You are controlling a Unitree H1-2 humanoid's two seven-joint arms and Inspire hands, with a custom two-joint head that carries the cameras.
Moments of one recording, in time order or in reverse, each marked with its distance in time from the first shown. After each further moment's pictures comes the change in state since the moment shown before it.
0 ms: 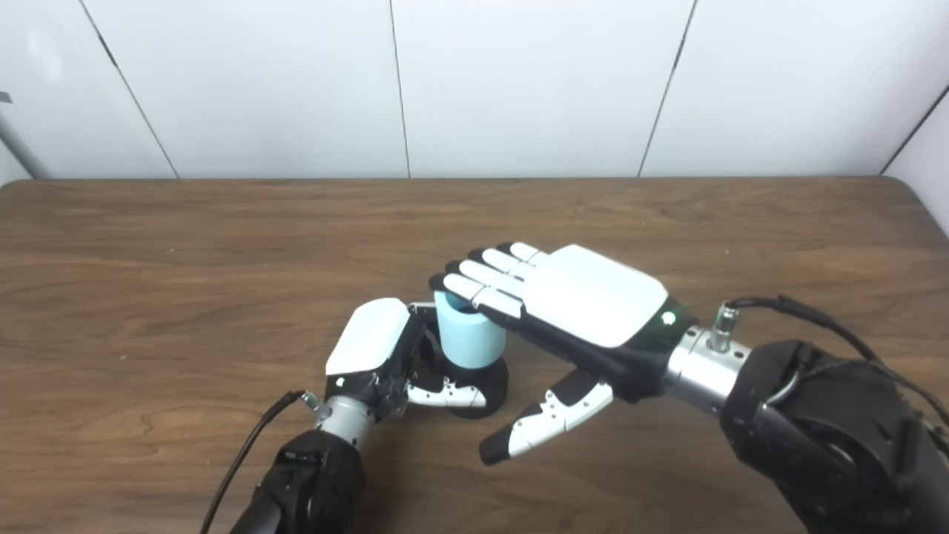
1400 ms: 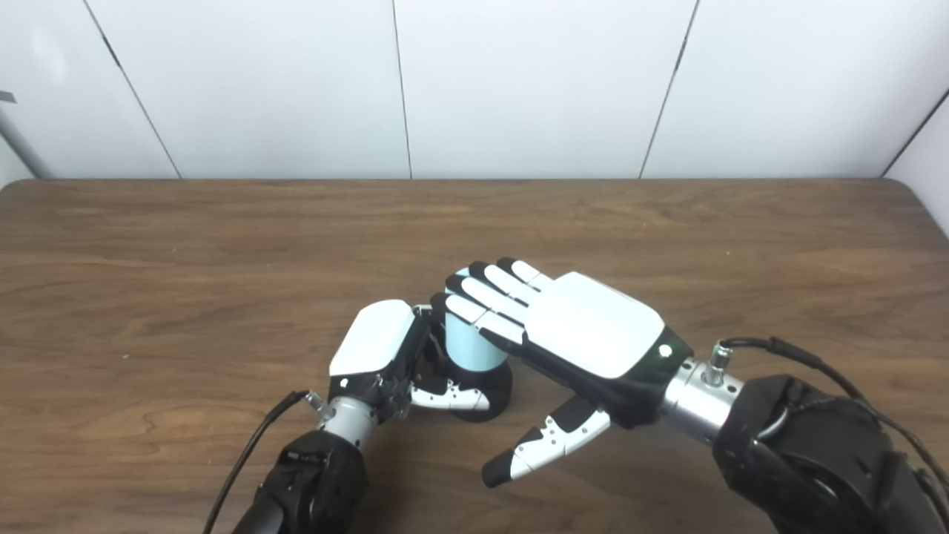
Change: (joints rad) left arm 0.001 -0.003 -0.004 -0.007 0.013 0.003 -0.021; right arm 0.128 0.056 -0.032 0.072 -0.022 -0.100 -0.096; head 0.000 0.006
